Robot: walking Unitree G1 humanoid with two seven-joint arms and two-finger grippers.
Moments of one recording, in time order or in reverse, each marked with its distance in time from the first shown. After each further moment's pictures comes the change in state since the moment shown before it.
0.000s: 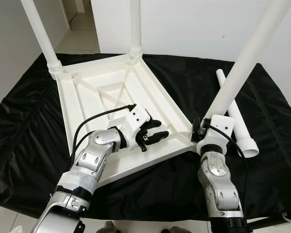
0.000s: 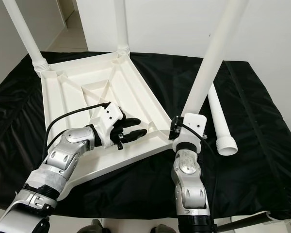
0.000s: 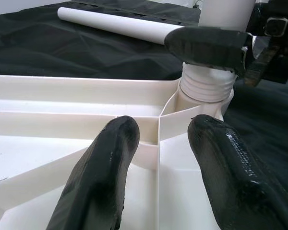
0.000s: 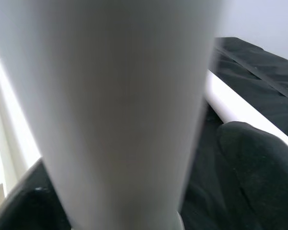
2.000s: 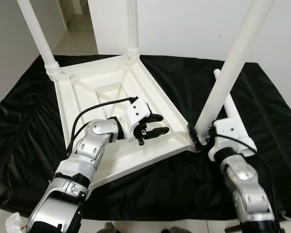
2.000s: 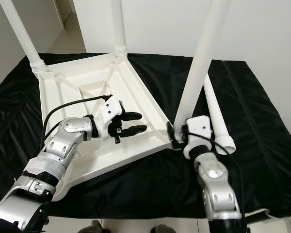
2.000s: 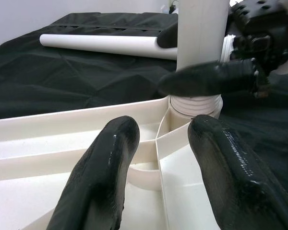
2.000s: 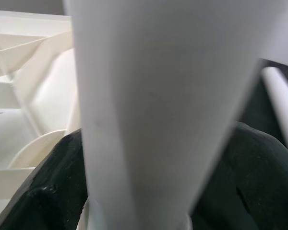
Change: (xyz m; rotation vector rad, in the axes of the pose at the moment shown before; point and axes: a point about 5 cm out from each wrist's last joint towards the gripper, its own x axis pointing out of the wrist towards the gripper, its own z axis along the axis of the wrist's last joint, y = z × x) left arm 0.002 0.016 0.014 0.126 -0.014 -0.082; right arm 0.019 -0.025 -0.002 -0.192 -0.017 0.564
